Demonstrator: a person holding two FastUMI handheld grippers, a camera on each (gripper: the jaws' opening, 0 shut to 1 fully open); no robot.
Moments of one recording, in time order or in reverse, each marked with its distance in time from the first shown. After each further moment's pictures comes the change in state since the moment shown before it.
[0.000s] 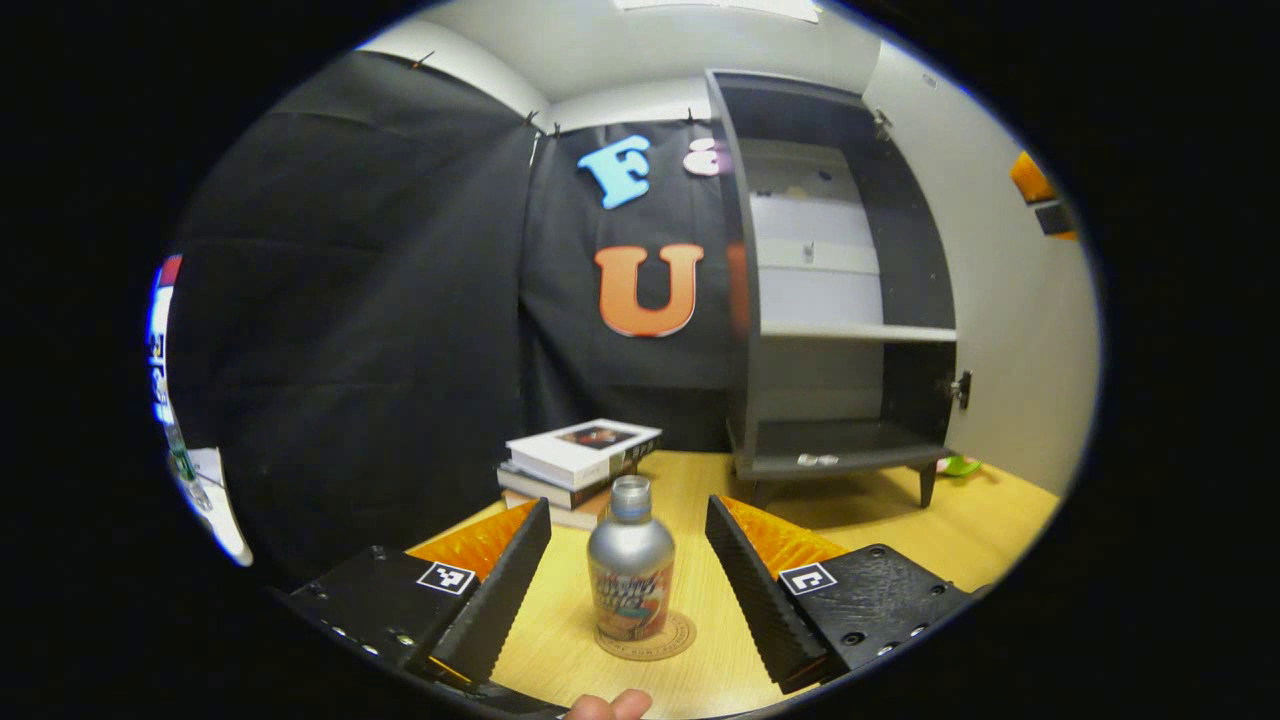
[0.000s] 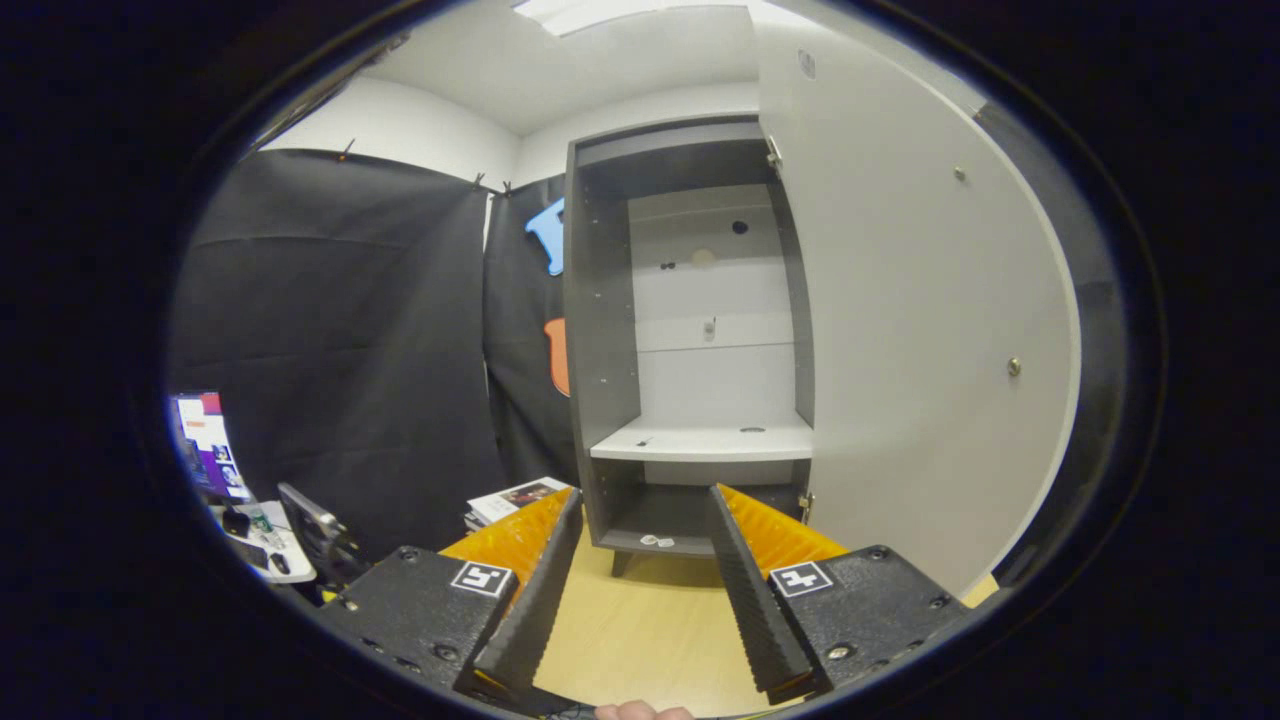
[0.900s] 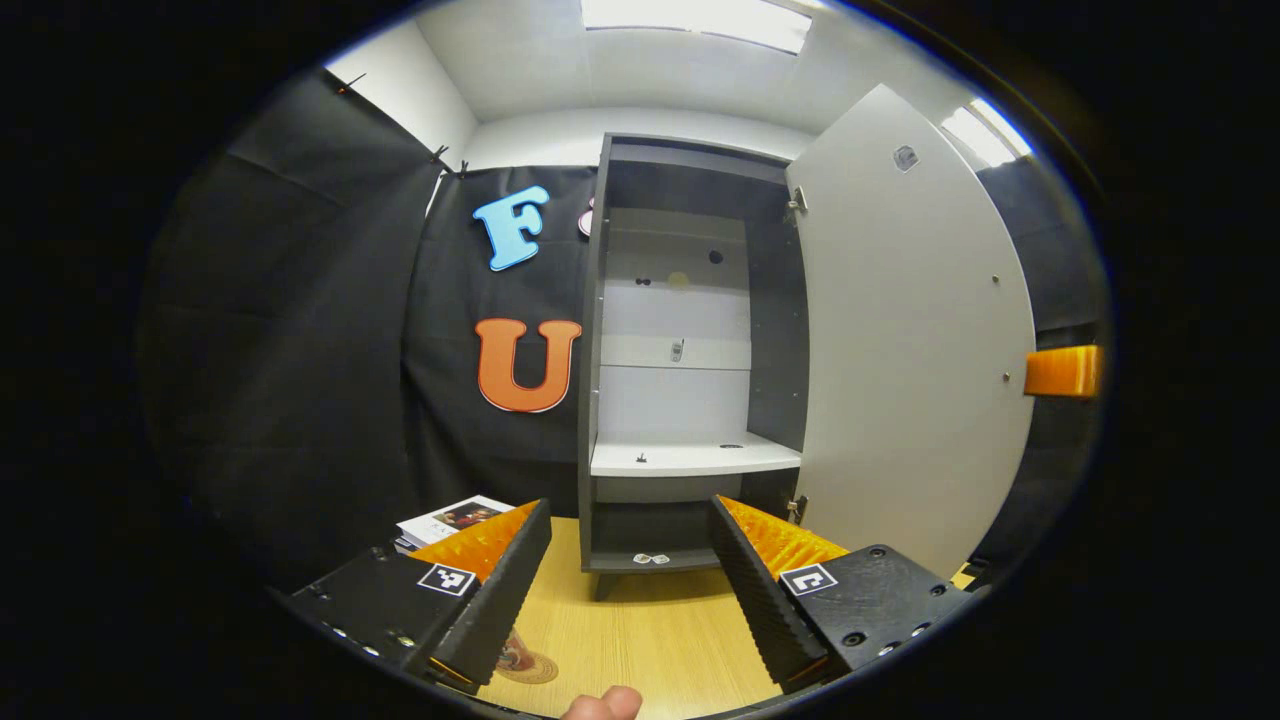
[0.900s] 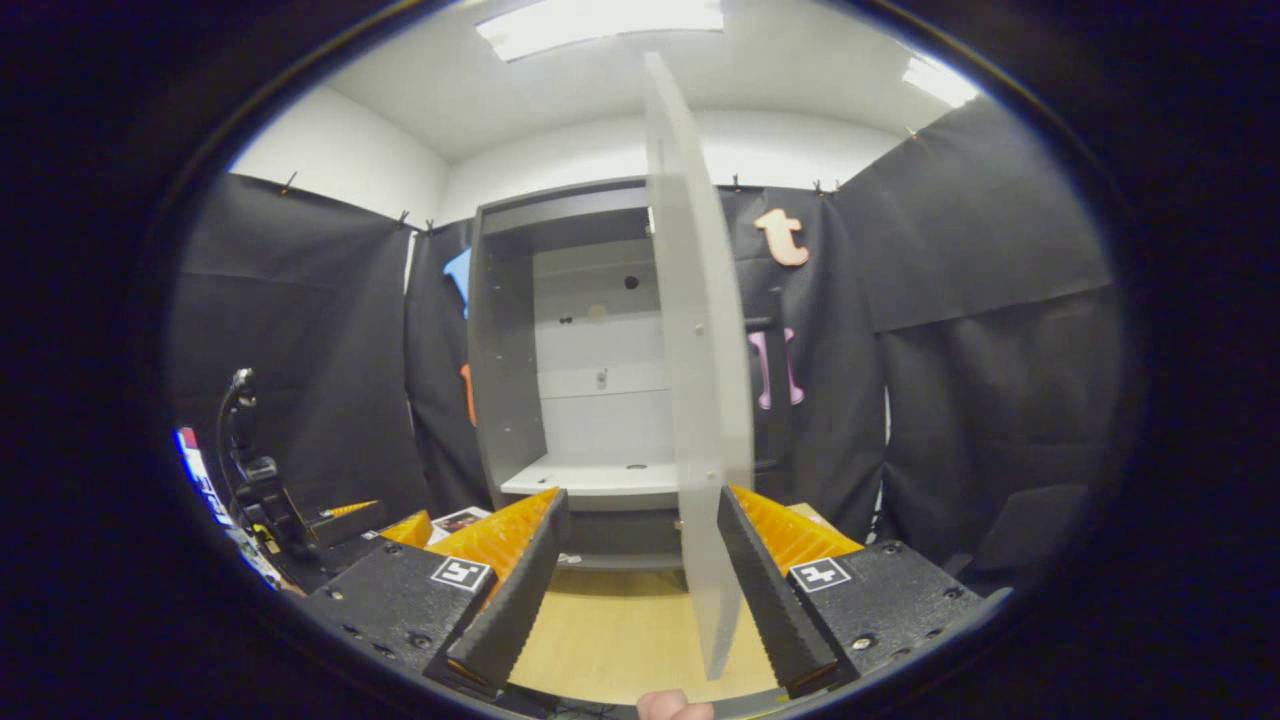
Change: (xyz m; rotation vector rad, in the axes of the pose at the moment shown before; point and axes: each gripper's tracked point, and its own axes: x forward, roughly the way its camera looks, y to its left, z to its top) left arm -0.024 -0.114 0.139 -0.072 -0.017 -0.292; right arm -0.125 -0.115 0.075 0.044 -0.088 -0.290
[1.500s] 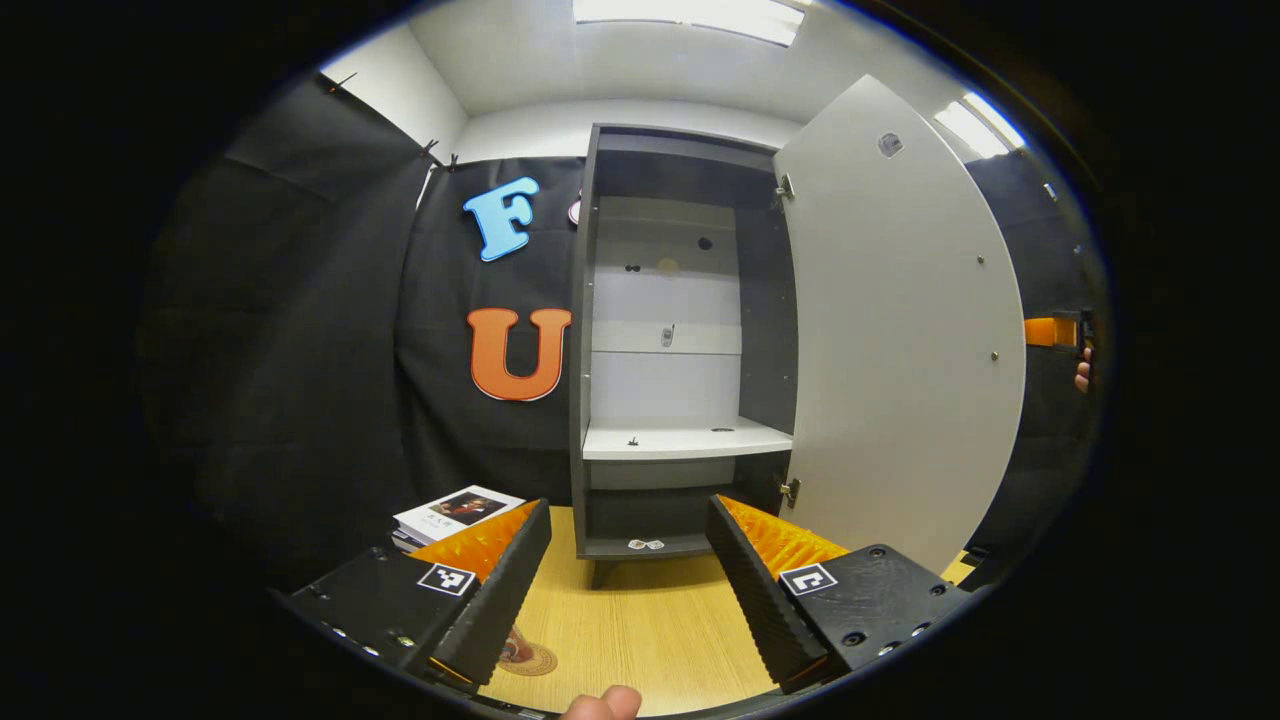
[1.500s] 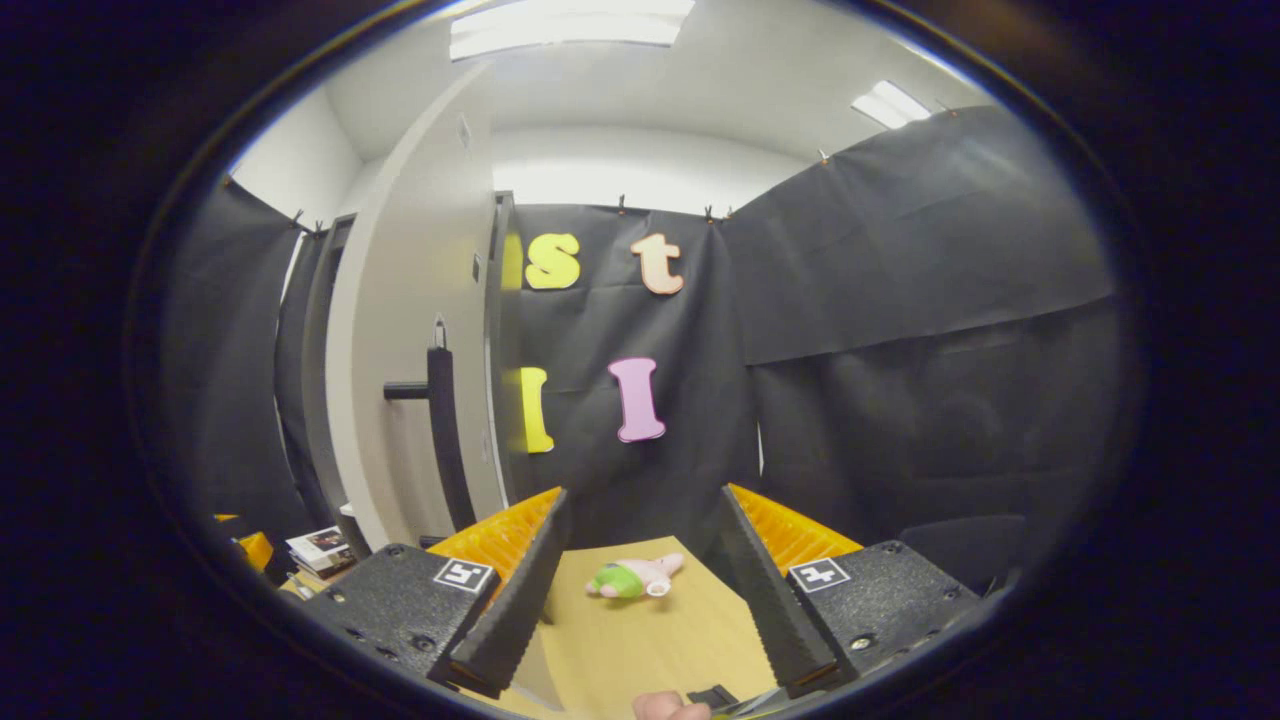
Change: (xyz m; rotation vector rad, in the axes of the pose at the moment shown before) left arm -0.010 0.001 -0.010 0.017 0.028 -0.004; right arm 0.056 -0.140 0.031 -0.024 -0.059 -0.266
